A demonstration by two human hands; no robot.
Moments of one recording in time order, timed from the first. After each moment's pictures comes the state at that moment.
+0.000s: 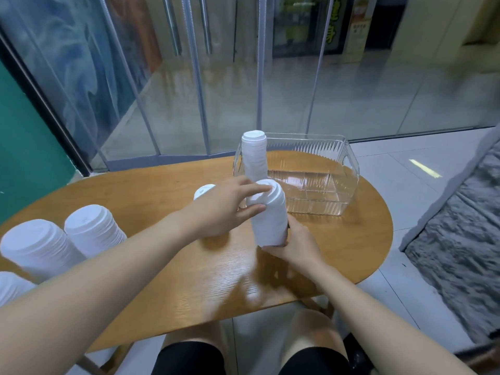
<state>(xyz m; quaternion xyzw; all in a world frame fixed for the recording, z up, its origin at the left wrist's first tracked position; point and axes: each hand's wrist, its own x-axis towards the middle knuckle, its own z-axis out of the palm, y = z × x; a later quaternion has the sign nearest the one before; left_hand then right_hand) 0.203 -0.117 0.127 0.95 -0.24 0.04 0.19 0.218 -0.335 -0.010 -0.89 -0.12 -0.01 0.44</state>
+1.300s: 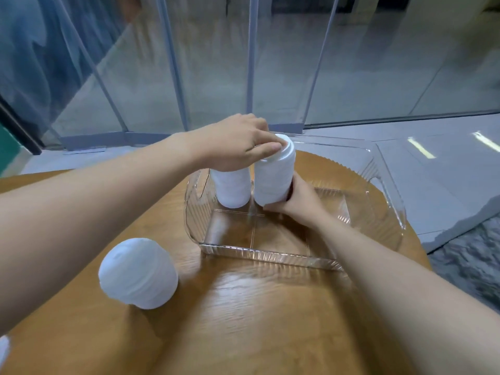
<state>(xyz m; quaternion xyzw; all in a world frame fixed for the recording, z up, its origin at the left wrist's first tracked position) 0.513 -0.148 0.117 0.94 -0.34 0.02 0.04 0.508 -0.363 -0.031 -0.88 -0.09 0.05 0.47</state>
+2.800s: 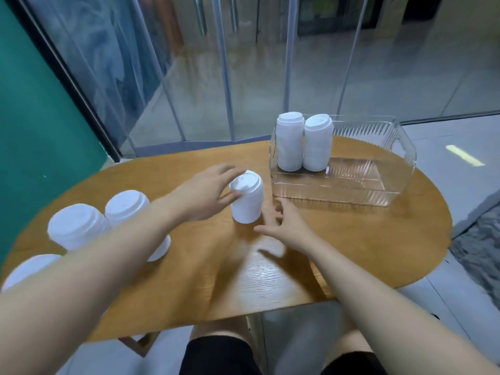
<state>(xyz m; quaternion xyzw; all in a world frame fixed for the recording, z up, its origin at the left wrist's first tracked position) 0.213 -0.005 0.103 0.98 -0.16 0.00 0.09 0.252 -0.231 -0.026 -0.88 -0.11 0.12 0.45</state>
